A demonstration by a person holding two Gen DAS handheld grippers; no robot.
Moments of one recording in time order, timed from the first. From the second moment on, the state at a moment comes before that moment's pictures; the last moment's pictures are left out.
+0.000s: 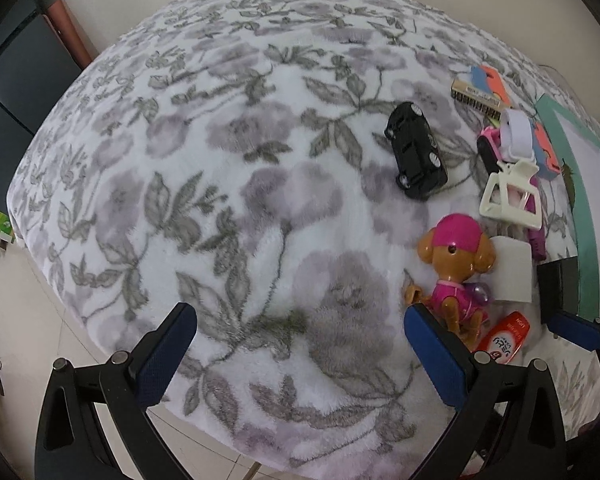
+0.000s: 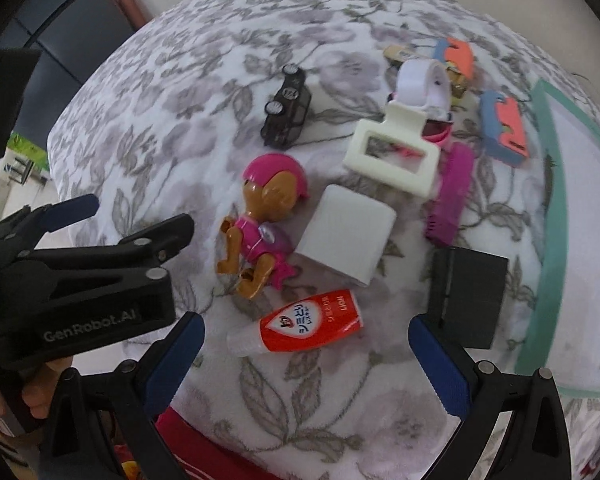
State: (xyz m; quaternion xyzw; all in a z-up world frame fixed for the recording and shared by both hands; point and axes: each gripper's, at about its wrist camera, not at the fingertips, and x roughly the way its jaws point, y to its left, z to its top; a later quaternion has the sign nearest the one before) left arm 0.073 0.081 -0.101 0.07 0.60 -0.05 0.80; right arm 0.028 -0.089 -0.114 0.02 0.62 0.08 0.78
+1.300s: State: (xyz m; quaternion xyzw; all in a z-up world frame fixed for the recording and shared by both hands) left arm 0.070 0.067 -0.102 0.03 0.61 -0.11 0.79; right arm 0.037 -0.060 -0.132 -0.04 0.62 0.06 0.78
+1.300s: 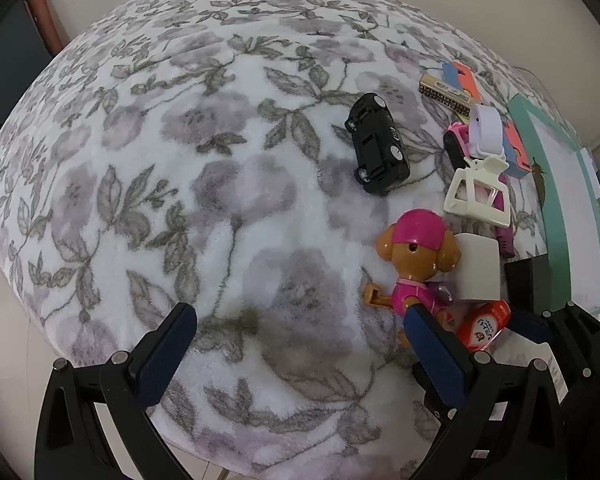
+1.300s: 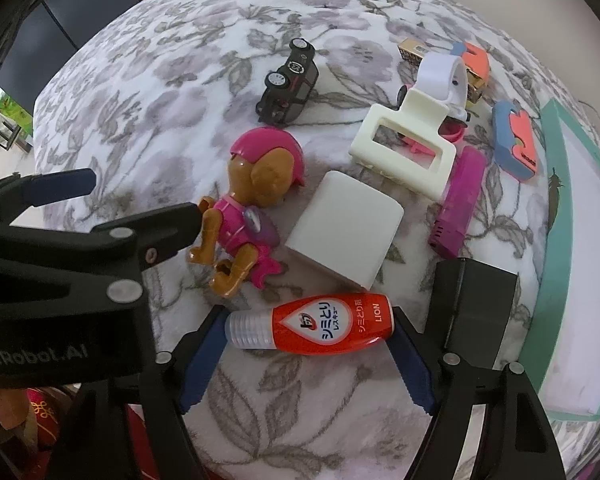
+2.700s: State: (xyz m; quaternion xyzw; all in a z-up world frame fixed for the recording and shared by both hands) left arm 0.075 0.018 -0.090 0.05 0.57 -0.15 0.81; right arm 0.033 -0.115 -0.111 0.04 0.61 0.03 0.79
